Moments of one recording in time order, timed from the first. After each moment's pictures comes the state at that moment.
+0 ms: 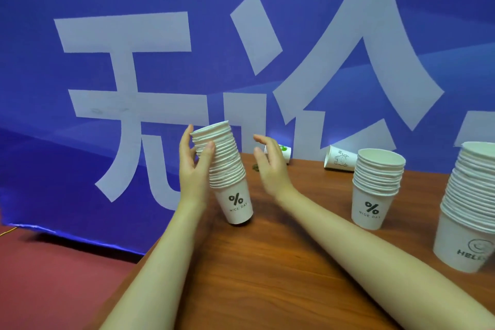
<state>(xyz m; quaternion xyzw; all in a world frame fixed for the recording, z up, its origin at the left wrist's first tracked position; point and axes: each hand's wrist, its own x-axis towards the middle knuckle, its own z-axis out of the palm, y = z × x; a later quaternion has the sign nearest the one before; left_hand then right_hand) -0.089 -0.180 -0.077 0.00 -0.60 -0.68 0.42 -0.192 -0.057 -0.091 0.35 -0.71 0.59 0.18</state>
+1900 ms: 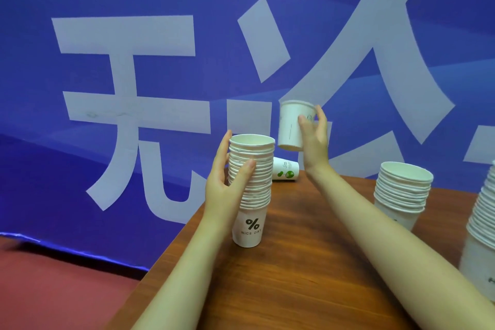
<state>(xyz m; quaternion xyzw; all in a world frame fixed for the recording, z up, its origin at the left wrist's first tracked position) -0.087 -0.154 -0.073 -0.05 -0.66 -0.65 0.37 -0.238 -0.031 -0.028 0.23 -0.57 0.77 0.16</state>
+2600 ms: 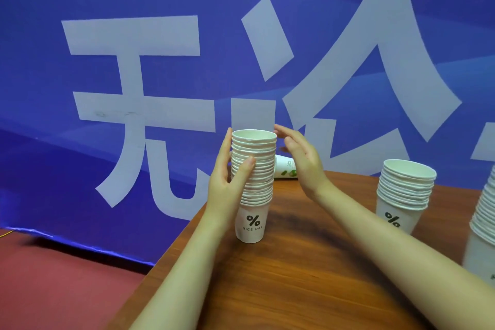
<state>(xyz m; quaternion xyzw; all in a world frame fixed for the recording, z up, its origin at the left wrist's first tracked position) -0.084 -0.155 -0.072 -0.07 -0.66 -0.65 0.36 -0.198 -0.027 -0.053 0.39 -0.67 0.63 0.12</state>
